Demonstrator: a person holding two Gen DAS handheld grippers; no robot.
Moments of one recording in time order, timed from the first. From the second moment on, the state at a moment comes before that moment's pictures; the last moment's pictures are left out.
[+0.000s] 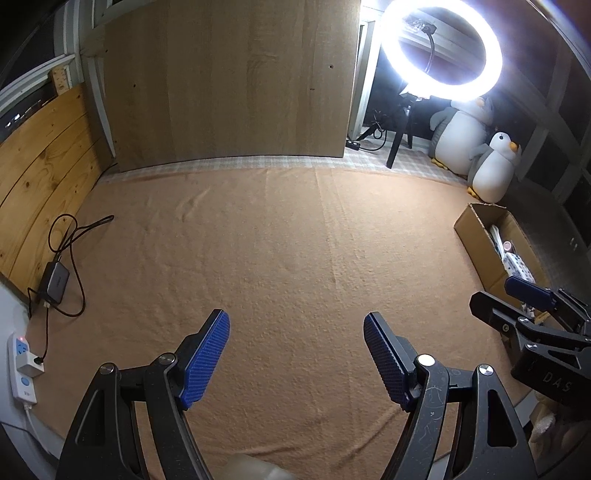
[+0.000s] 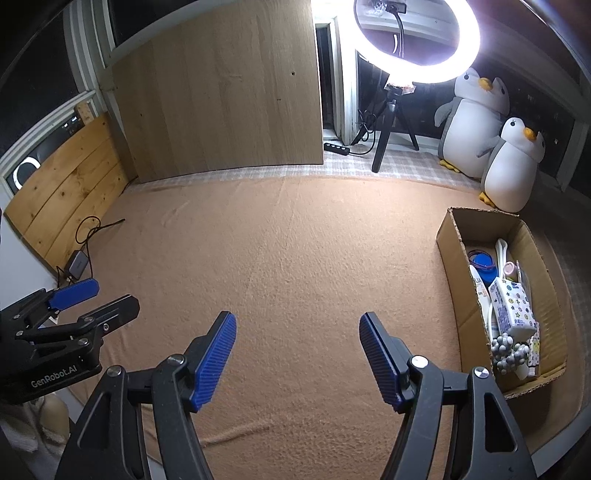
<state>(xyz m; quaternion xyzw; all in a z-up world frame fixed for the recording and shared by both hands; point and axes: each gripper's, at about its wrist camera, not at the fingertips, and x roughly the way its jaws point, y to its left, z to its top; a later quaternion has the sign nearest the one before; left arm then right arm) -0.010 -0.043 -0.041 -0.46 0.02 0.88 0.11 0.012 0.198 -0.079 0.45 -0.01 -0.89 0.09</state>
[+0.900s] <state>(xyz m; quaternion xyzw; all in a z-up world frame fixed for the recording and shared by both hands) -0.010 -0.039 -0.043 -0.46 0.01 0.88 0.11 0.013 0.194 -0.082 0.46 -0.01 -0.89 0.09</state>
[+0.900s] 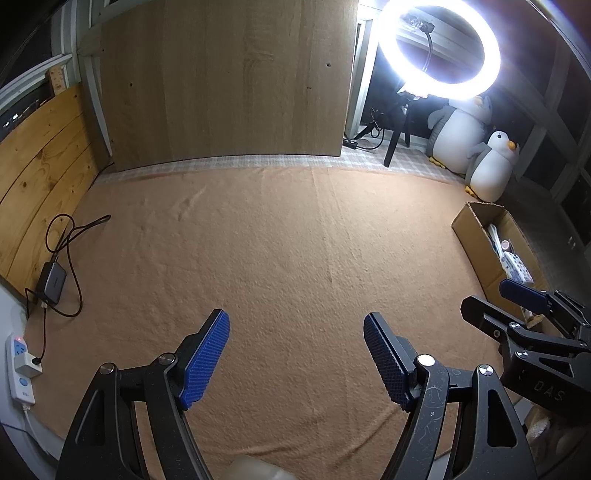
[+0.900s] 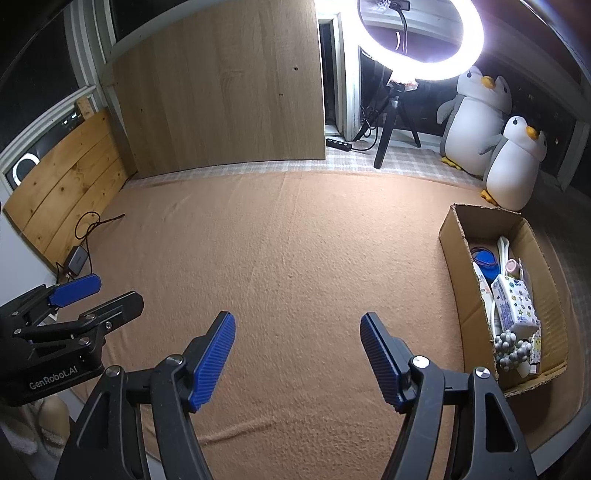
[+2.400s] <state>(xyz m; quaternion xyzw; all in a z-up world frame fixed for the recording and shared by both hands) -0.022 -0.029 -0.051 -0.47 0.02 0.88 0.12 0.001 0.203 -0.087 0.46 -0.01 -0.88 0.06</state>
